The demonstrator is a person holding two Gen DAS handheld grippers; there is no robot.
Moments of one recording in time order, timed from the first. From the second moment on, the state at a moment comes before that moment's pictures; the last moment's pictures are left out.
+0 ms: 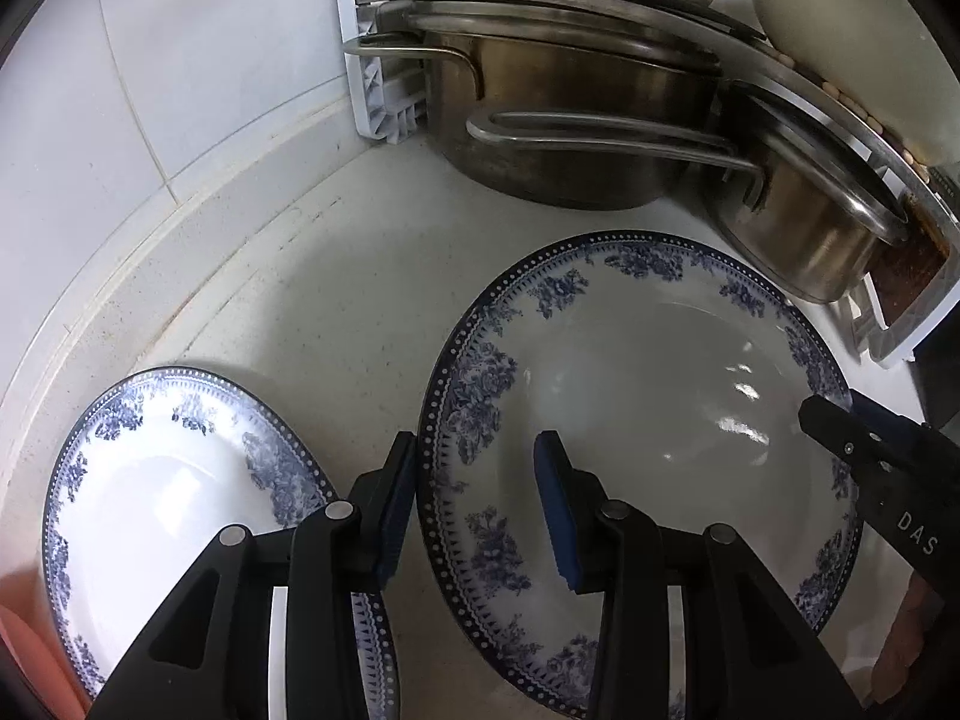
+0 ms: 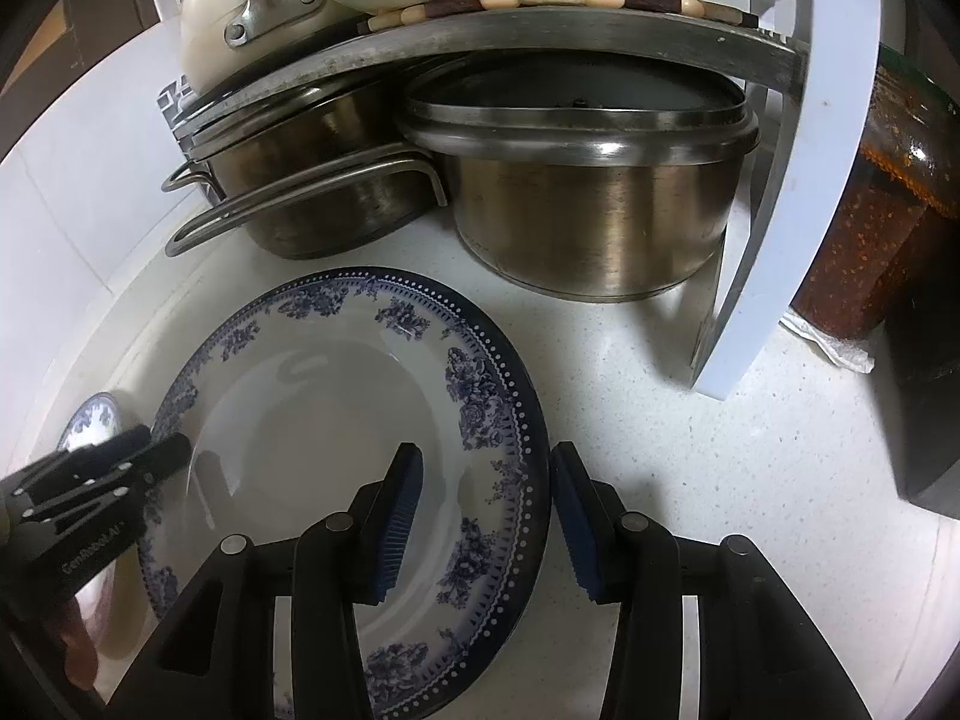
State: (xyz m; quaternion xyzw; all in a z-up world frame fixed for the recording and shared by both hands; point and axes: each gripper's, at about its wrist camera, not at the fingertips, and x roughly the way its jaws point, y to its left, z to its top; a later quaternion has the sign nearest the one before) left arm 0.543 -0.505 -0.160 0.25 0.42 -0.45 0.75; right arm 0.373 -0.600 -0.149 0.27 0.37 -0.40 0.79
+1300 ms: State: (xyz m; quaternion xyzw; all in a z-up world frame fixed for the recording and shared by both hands) left arm 0.470 -0.388 -0.084 0.19 0.42 -0.36 0.81; right arm 0.334 -0.546 -0.092 0.23 0.37 -0.33 0.84
